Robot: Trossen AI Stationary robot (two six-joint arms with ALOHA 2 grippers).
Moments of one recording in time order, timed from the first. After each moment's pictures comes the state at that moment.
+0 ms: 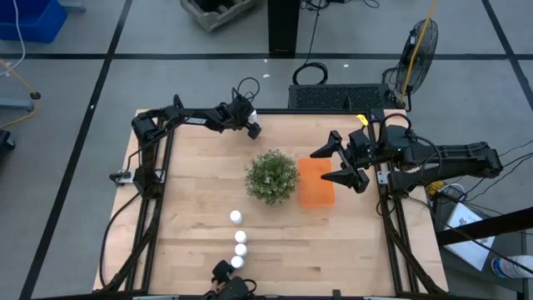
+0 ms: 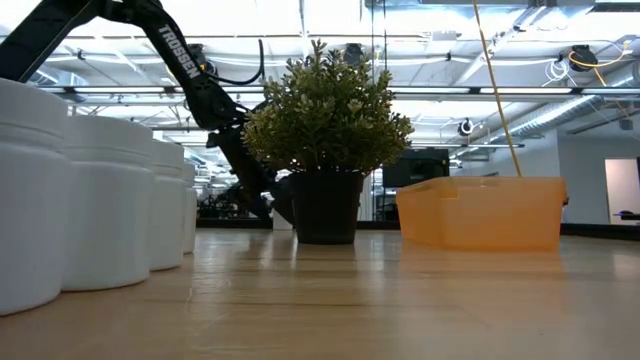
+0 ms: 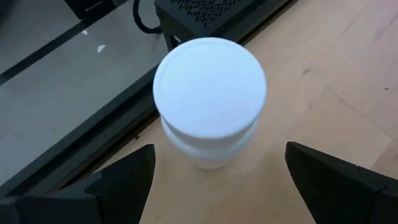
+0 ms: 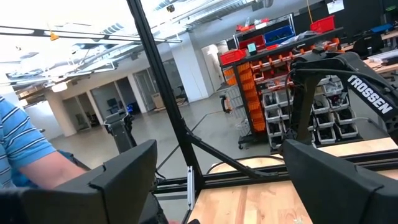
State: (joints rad) left arm 0.66 1.98 1.12 0.01 -0.09 -0.11; right arm -0.02 0.89 0.80 0.25 -0.29 0.38
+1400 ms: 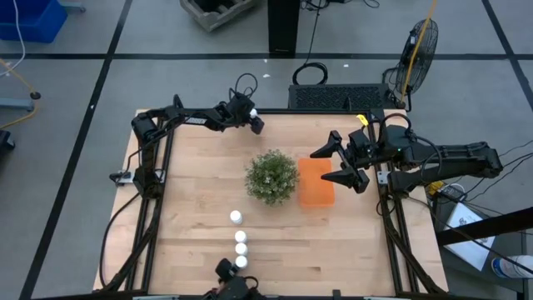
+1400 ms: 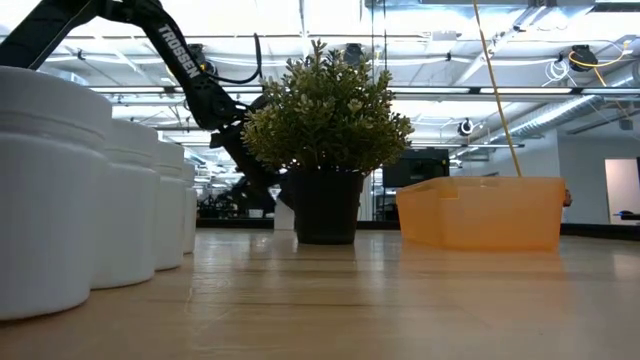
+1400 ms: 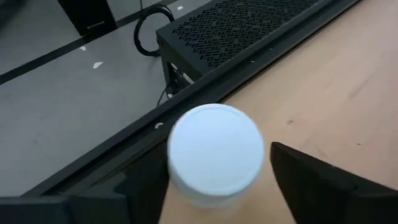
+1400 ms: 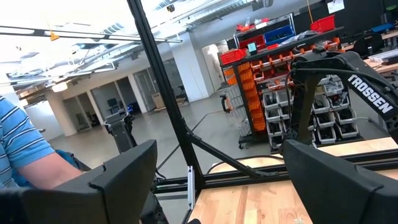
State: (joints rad) left arm 0.66 1.98 1.12 0.12 -0.09 -0.19; right arm -0.02 0.89 0.80 0.25 -0.29 0.38
